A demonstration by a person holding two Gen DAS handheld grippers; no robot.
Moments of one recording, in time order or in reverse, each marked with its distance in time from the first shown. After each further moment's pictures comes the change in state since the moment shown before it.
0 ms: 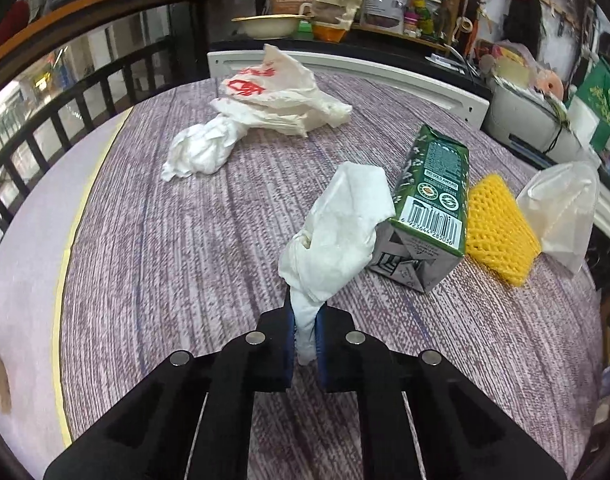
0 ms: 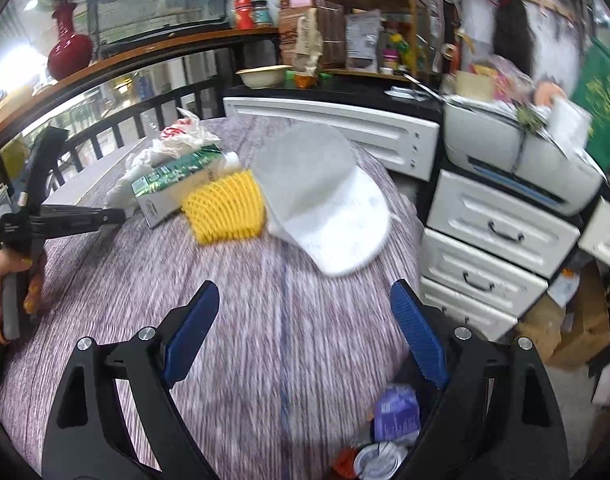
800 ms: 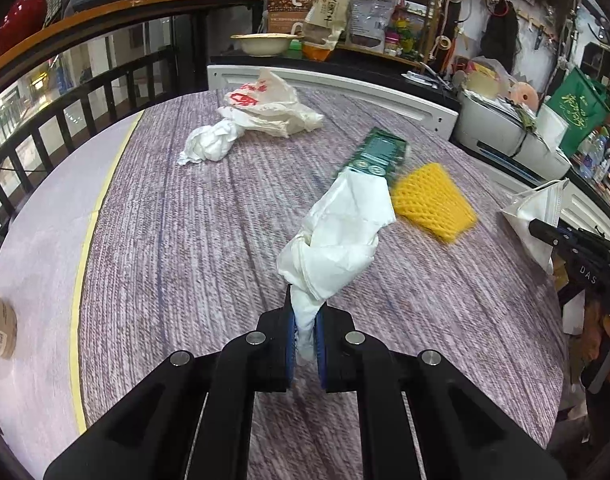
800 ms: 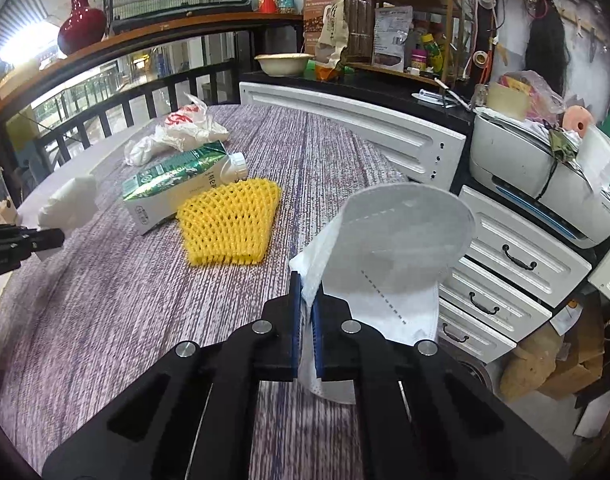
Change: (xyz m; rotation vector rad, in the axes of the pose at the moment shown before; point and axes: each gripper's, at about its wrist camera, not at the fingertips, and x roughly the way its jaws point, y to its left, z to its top) left arm -0.060 -0.023 -0.038 0.009 -0.058 -0.052; right arm 0.014 -0.001 0.019 -0.051 0.026 0.021
